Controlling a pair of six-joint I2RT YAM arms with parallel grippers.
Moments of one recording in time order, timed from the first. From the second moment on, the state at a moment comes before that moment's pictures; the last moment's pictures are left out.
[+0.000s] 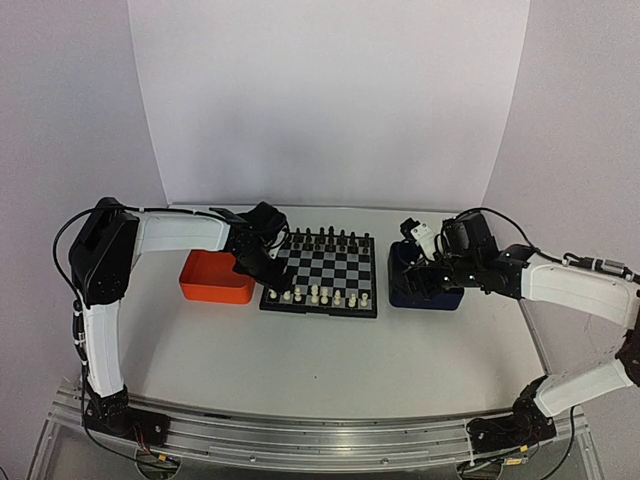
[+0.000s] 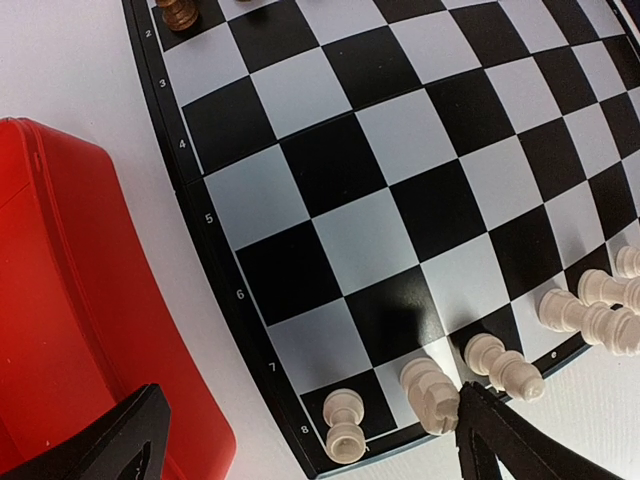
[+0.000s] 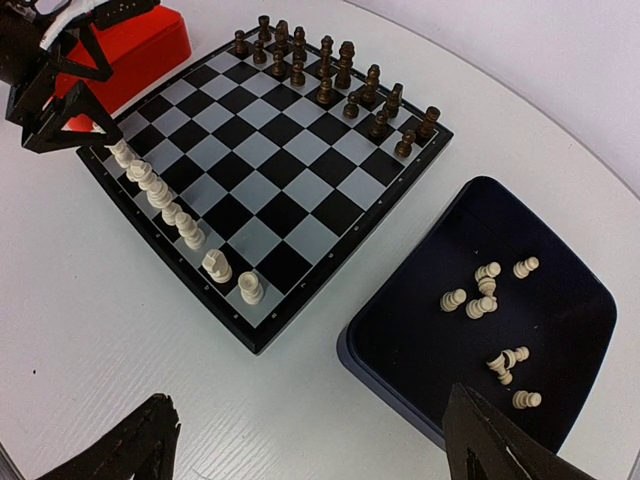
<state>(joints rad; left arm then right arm) -0.71 2.00 1.47 -0.57 -0.10 -0.18 0.62 1.30 0.87 -0.28 0.00 -0.07</state>
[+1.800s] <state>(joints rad) -0.69 2.00 1.48 -0.57 -0.09 -0.24 0.62 1.25 0.86 -0.28 -0.02 -0.07</state>
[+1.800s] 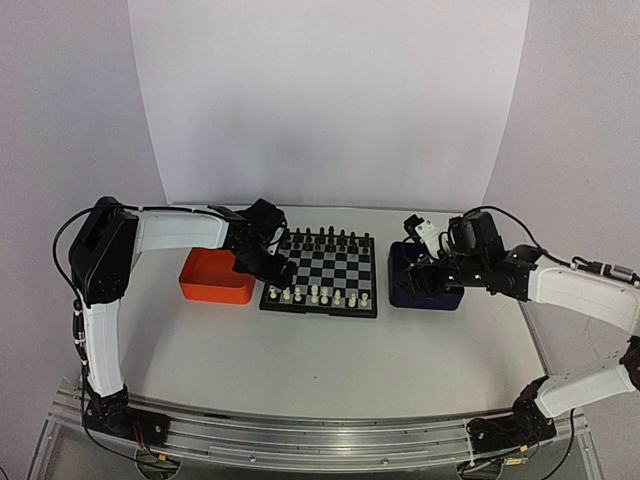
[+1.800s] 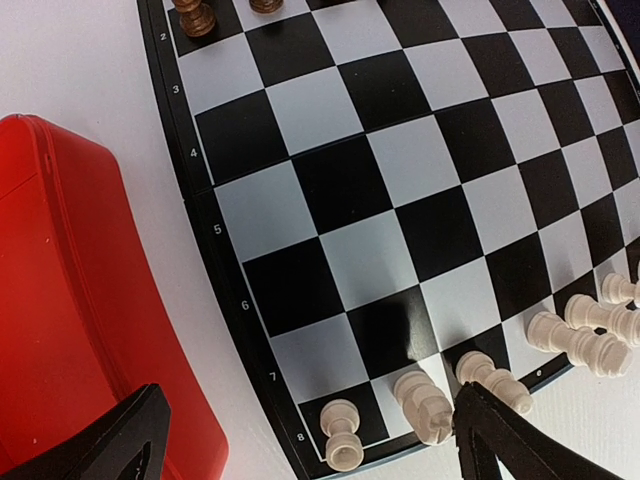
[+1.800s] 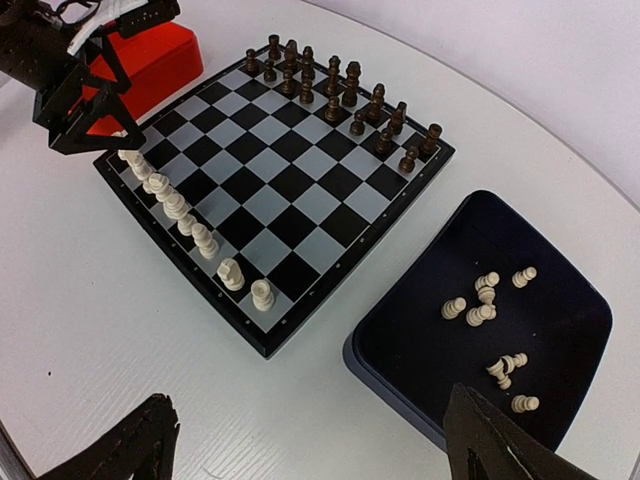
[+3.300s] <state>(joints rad) -0.63 1.44 1.11 -0.02 -0.30 -0.37 0.33 1.95 1.47 -0.57 0.12 0.39</state>
